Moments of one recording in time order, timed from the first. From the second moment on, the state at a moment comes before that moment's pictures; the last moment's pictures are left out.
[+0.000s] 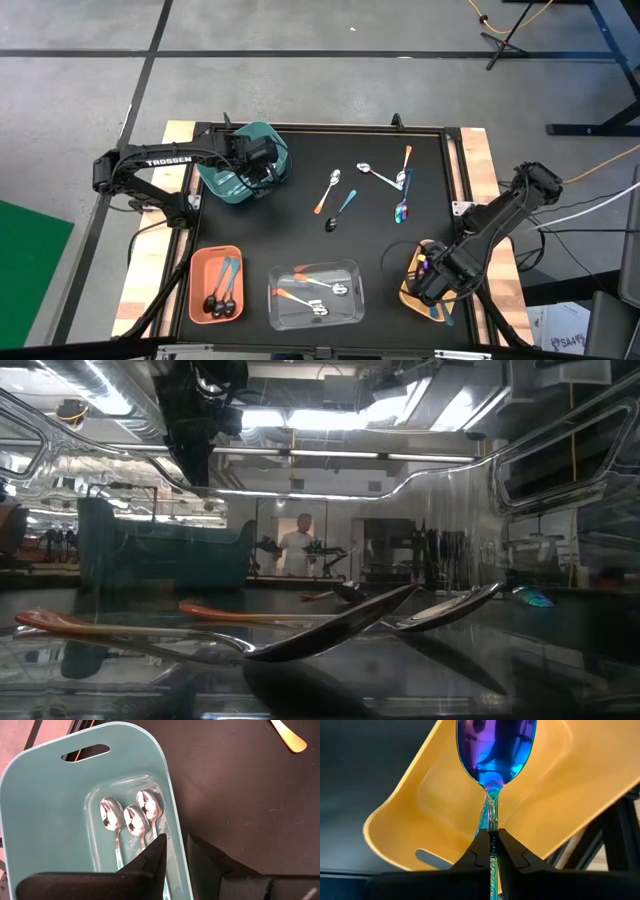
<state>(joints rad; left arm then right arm) 0.31 1.34 1.11 -0.99 -0.27 -0.13 0.77 1.46 1.11 -1.16 -0.21 2.14</state>
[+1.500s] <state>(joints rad) 0.31 1.34 1.11 -0.98 -0.27 -0.13 0.77 1.46 0.97 -1.04 -0.25 2.14</state>
